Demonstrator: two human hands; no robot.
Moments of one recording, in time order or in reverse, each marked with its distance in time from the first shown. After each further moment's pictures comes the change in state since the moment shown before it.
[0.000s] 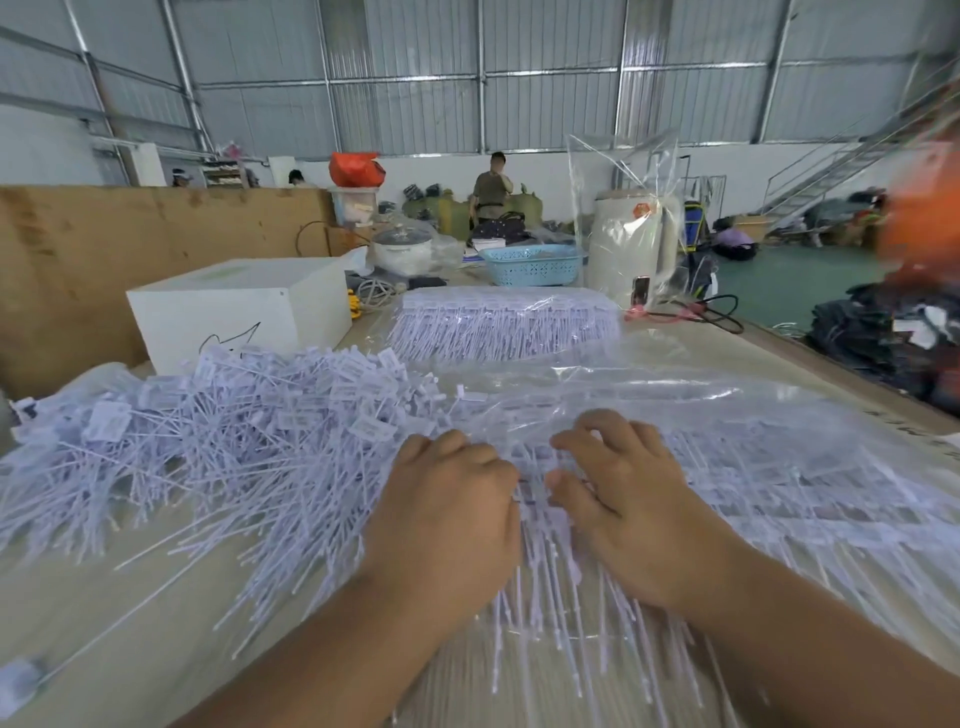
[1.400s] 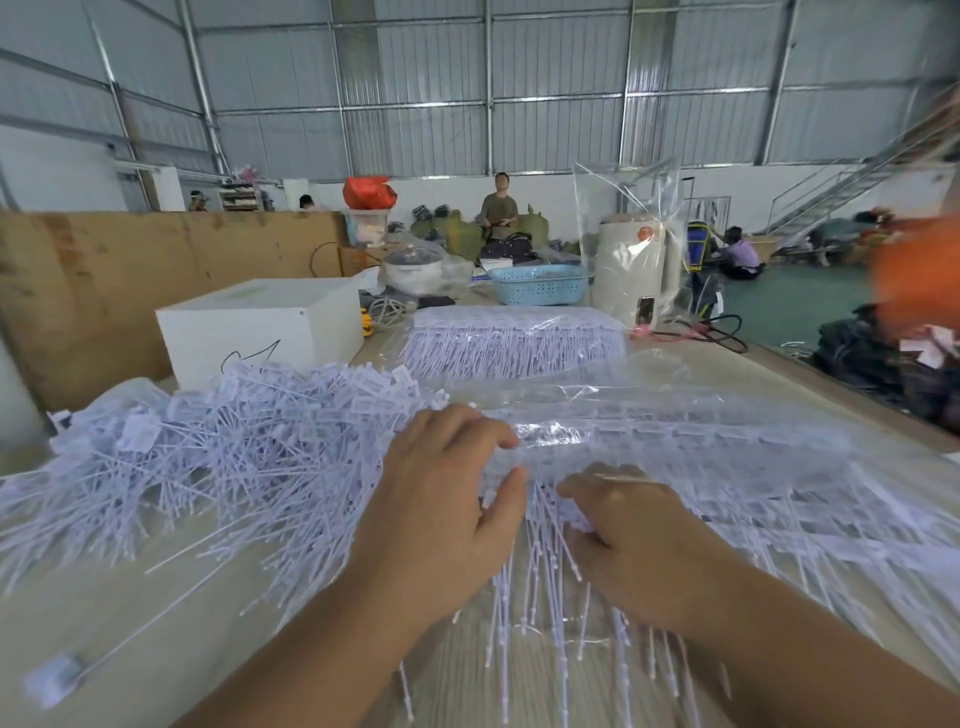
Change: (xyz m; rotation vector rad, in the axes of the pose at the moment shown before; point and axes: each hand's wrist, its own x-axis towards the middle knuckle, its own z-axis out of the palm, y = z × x) left_hand -0.004 -0.013 -0.013 -0.344 0.230 -0.039; right_hand -0.007 -0.010 -0.010 -0.067 -0.121 -0.030
